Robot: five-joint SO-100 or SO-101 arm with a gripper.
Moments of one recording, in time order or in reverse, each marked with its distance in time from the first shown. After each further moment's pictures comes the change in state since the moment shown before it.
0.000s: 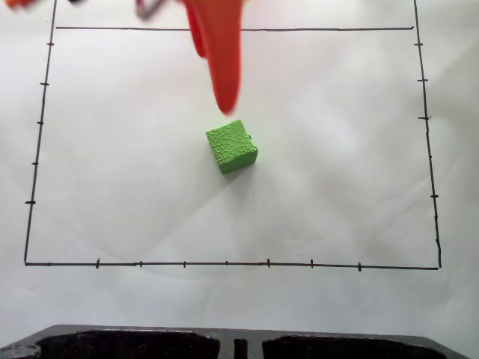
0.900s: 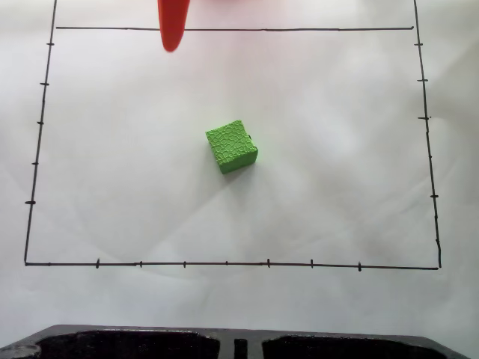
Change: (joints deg) arm 8.4 30.8 29.3 -9.7 -1.3
